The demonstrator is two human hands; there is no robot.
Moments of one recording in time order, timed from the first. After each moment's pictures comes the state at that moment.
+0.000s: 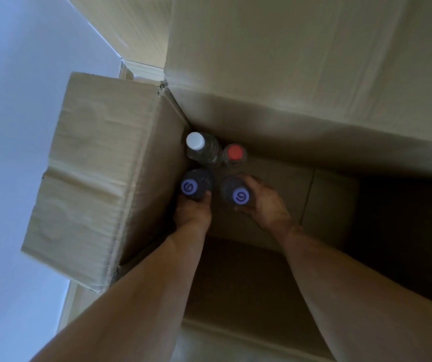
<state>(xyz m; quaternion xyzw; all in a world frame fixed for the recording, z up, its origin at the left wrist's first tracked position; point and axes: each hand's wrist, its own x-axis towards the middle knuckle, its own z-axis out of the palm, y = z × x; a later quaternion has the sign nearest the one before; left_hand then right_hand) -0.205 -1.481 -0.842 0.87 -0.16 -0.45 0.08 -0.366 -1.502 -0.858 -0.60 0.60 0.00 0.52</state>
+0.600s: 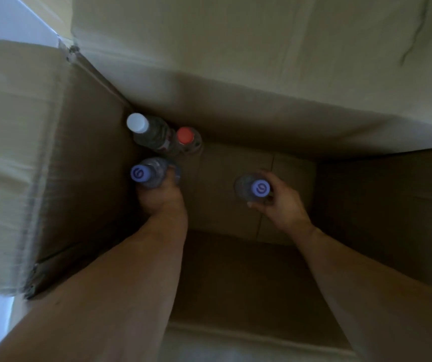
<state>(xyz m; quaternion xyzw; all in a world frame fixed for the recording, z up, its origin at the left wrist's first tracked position) -0.244 -1.485 -0.896 0.85 0.02 -0.36 0.39 -0.478 -1.465 -0.851 -0.49 0.71 -0.03 0.50</state>
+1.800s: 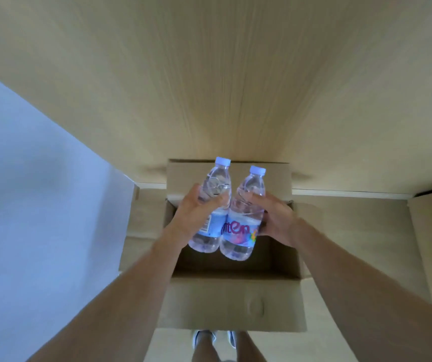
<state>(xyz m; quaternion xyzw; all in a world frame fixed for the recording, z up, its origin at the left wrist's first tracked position) -0.278 -1.520 -0.383 0.59 -0.44 -0.64 0.22 -0.487 -1.489 -0.395 -0.20 0.57 -0.30 0.74</state>
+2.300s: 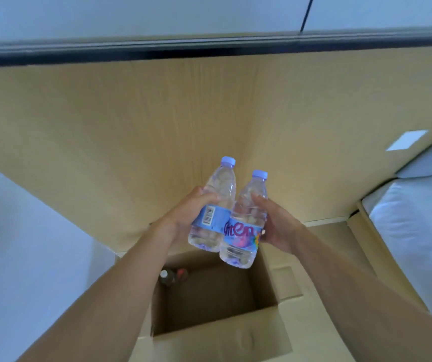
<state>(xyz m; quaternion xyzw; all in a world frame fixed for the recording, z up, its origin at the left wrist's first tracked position) -0.318 -1.553 -0.188 0.44 -0.52 -0.72 0.15 -0.513 -1.455 -0.200 -0.20 0.59 -0.43 0.65</state>
